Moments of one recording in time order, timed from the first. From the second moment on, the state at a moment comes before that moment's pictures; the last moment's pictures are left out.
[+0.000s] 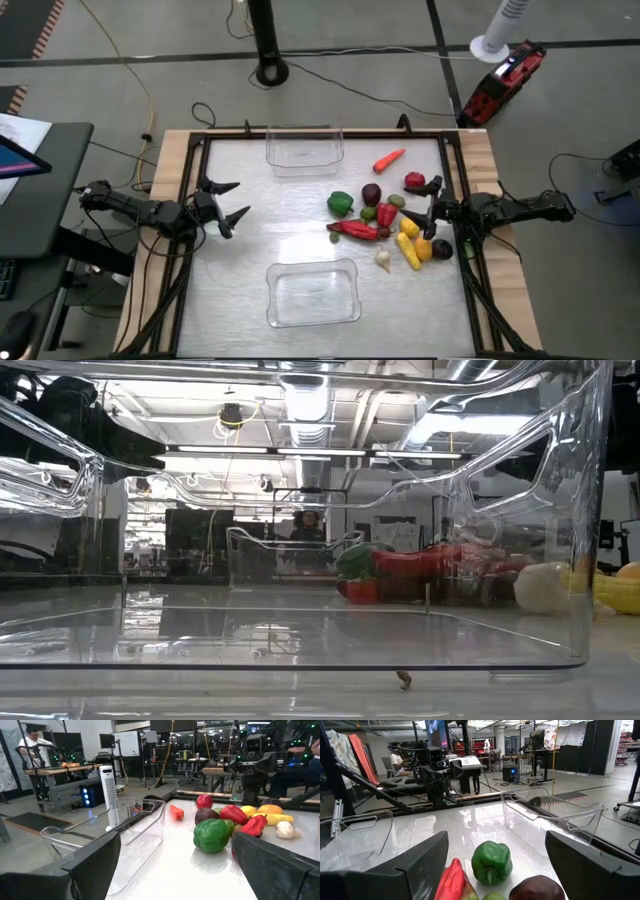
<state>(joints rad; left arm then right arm) -0.32 0.07 0.01 0.08 -0.80 0.04 0.16 0.02 0.03 0.02 0.44 0.05</state>
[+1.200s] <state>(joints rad) -0.32 0.07 0.01 0.09 -0.72 -0.36 0.16 0.02 0.03 0.02 0.44 0.05</state>
